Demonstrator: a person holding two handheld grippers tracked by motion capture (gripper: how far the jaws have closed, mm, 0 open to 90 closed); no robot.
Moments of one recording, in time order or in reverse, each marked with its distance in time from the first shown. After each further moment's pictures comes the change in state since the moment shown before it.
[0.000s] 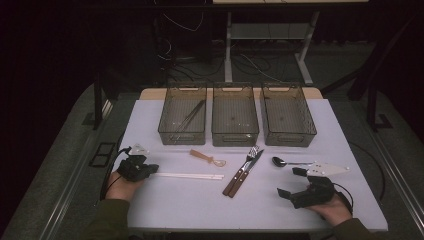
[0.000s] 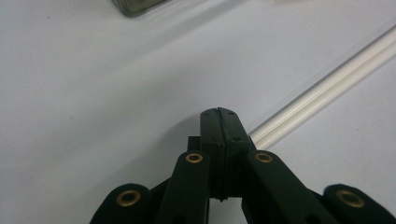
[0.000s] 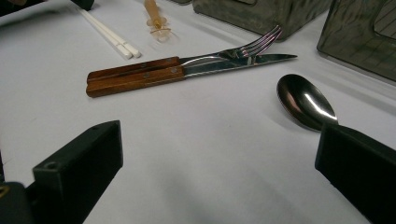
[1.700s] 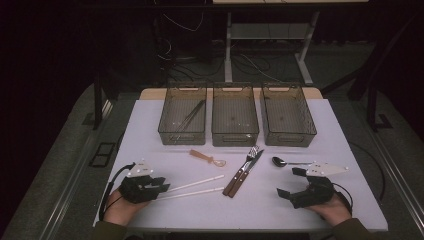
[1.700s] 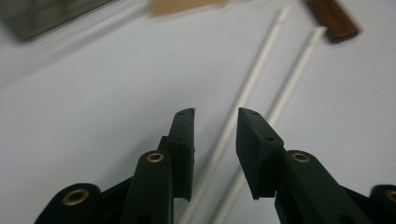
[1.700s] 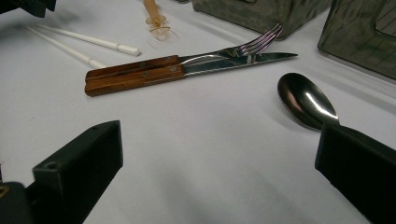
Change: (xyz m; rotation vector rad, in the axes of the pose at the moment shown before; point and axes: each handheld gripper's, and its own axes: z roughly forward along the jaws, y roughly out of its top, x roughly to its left) left arm -0.063 -0.011 -0.026 -0.106 -0.147 0.107; right arm 0.001 0.000 0.001 0.008 0.000 0.007
